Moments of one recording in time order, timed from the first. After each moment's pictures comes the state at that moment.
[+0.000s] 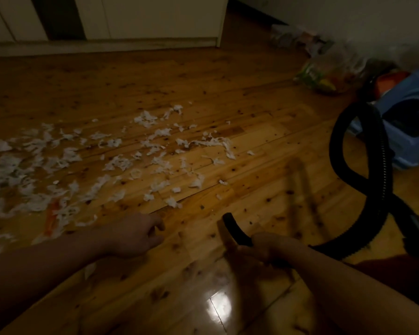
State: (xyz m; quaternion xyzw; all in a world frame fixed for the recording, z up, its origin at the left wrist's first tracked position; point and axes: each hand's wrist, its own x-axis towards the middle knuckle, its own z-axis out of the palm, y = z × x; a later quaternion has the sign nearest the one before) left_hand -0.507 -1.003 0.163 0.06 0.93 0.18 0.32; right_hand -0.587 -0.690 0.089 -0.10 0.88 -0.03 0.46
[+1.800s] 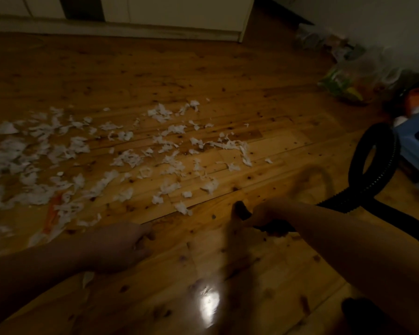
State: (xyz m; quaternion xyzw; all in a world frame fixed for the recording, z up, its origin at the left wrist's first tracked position) left_hand -0.513 -1.040 0.148 0.00 0.91 0.18 0.37; right_hand -0.700 -0.762 0.122 0.05 0.82 0.08 0.57
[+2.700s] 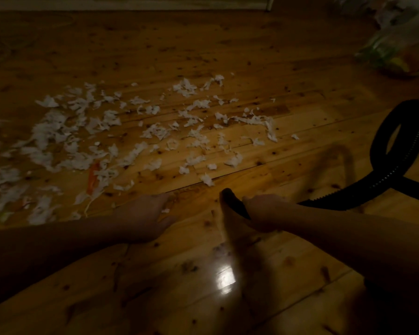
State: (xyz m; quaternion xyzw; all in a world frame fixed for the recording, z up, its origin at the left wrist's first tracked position) left_hand -0.473 -1.041 0.134 -0.04 0.95 0.18 0.27; right_hand -0.606 -0.801 0.109 -0.31 0.86 0.20 0.36
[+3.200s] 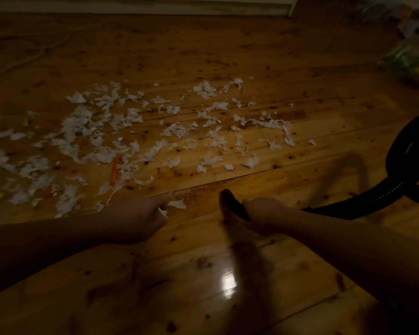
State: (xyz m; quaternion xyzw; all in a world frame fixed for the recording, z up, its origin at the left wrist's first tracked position) left_hand -0.435 -1.078 0.141 -0.07 0.94 0.22 0.27; right_hand -0.585 -0.832 0.105 -0.32 0.86 0.16 0.36
